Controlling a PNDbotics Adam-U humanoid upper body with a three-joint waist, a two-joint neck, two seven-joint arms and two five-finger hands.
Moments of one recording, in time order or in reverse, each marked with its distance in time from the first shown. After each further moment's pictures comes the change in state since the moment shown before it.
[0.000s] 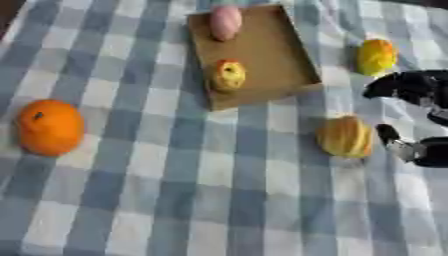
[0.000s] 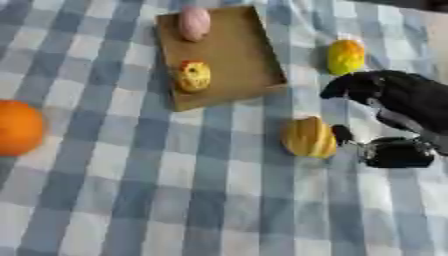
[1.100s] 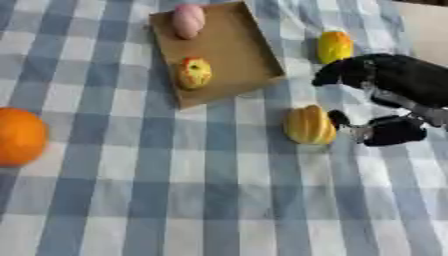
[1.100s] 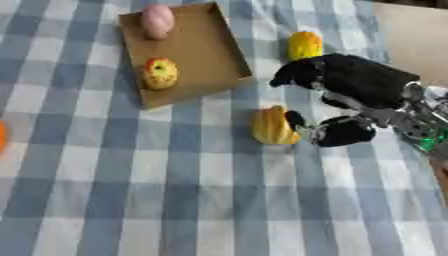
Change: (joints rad) left arm 0.000 0.000 0.000 0.000 0.004 0.003 -0.007; right arm -0.078 0.000 0.056 0.000 -0.005 -0.005 0.074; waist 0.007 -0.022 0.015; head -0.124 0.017
